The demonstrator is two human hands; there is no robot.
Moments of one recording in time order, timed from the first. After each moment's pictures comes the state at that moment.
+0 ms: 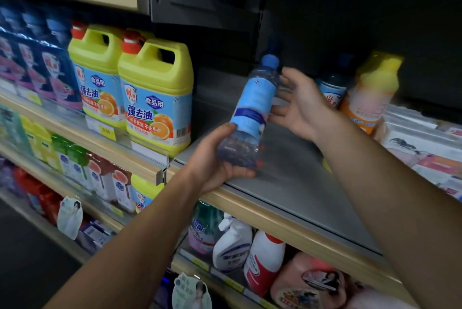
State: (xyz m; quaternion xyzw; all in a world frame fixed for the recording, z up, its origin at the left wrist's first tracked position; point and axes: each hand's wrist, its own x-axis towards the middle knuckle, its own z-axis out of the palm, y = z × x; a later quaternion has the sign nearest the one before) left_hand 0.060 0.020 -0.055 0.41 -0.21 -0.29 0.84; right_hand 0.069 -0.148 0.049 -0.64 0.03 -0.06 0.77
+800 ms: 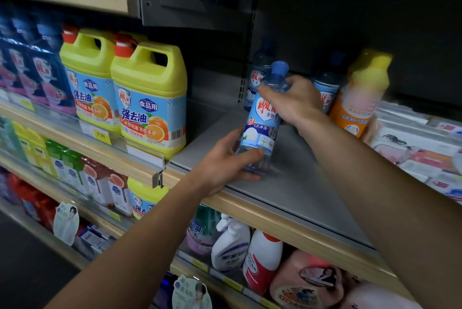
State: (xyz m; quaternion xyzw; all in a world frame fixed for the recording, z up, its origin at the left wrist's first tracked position) left_hand 0.053 0.001 -0.058 0.59 -0.24 -0.18 0.75; right_hand 0.066 -0.151 0.047 -0.87 0.14 -0.26 0.38
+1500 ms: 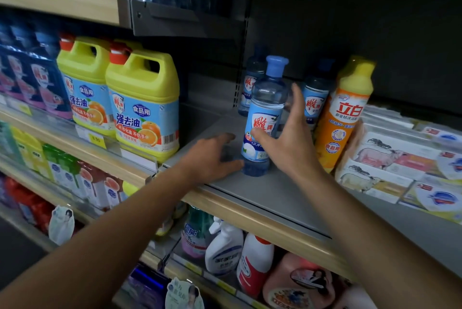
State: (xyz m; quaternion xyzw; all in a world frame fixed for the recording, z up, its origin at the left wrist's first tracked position) left_hand 0.078 0.014 -0.048 0.92 -0.29 0.07 0.27; right_hand 0.024 -0.162 -0.010 -0.86 -0.03 -0.33 0.39
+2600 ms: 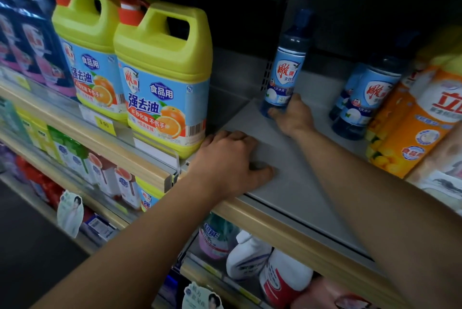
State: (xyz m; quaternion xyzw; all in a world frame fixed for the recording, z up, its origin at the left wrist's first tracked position) left_hand 0.094 0.033 -0.070 0.95 -0.26 0.08 0.18; right_hand 0.197 -0.164 -0.060 -0.91 0.13 -0.19 0.34
